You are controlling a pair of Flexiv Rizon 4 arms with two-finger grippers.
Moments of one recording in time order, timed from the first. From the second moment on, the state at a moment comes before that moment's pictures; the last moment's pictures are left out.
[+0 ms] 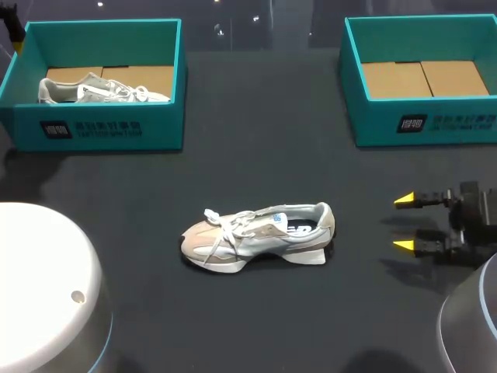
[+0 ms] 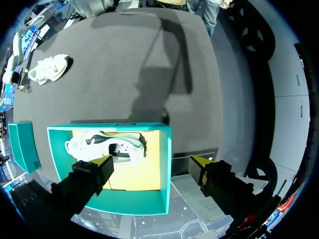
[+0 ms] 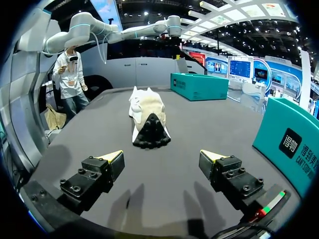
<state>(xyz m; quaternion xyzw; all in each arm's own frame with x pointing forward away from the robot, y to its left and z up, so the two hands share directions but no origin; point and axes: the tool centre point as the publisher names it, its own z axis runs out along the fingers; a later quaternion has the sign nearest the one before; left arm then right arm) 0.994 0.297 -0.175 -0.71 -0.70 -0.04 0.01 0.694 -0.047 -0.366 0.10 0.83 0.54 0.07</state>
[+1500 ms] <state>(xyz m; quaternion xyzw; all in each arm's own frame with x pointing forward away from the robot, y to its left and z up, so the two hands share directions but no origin) 0.994 0.297 -0.175 -0.71 -0.70 -0.04 0.01 0.707 0.016 -0.389 0.09 0.83 0.55 0.06</state>
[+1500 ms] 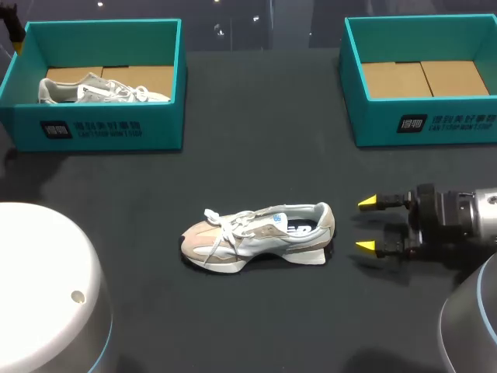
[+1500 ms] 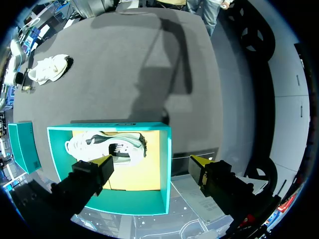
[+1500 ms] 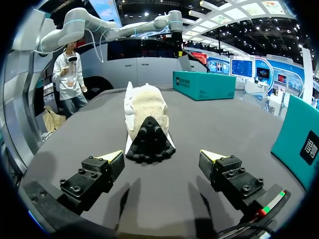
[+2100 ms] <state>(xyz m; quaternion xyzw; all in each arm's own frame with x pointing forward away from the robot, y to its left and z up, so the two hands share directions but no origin) 0.994 0.297 -0.175 -0.71 -0.70 -0.04 0.01 0.704 0.050 -0.397 0.08 0.82 0.56 0.04</state>
